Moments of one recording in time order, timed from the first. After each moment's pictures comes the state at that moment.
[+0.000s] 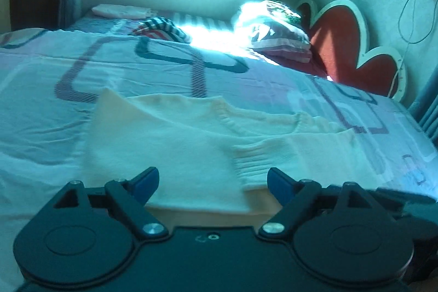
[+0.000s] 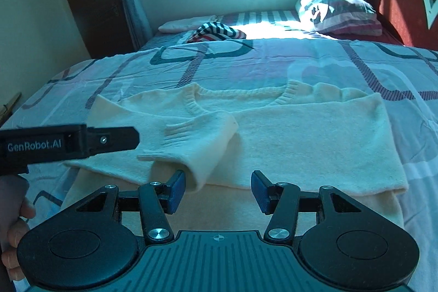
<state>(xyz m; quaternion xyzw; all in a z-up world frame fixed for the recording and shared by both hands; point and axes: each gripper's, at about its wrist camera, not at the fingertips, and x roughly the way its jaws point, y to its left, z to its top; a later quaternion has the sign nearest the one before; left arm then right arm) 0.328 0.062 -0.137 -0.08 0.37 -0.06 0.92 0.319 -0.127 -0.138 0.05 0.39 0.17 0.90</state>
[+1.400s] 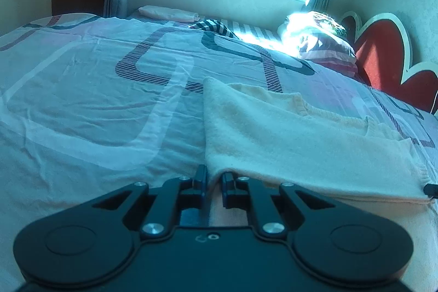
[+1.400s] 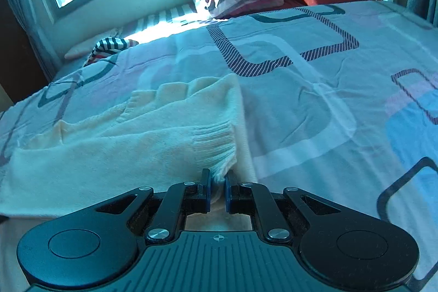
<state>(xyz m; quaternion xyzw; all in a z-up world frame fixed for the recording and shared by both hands) 0.334 0.109 -0.169 -0.09 0.36 0.02 0.93 0.342 -0.265 -0.148 0.11 0.41 -0.04 0.90</state>
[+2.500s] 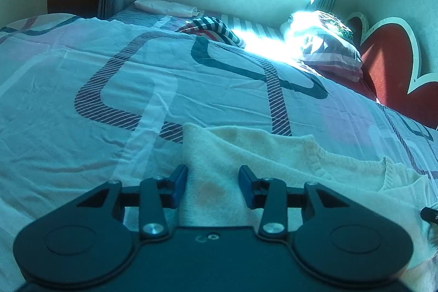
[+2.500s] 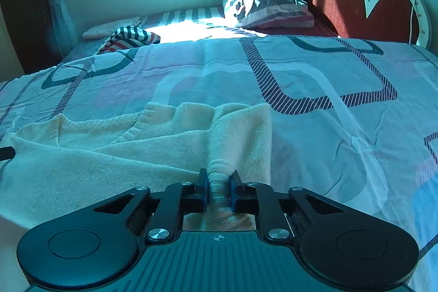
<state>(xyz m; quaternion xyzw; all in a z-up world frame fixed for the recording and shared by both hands) 0.427 0.110 -0.173 -0.11 0.37 0.02 0.92 0.395 -0.242 -0.159 0.04 0.39 0.02 0.92</state>
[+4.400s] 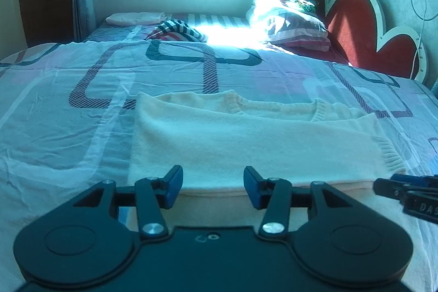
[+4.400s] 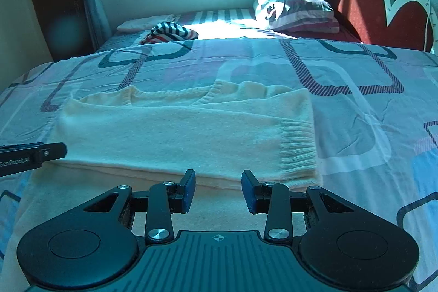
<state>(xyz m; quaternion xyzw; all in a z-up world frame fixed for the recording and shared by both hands) 0.331 0.028 -0.133 -0.03 0.38 -0.03 0.93 0.308 -0.188 -0.129 0.04 0.40 0.09 0.91</state>
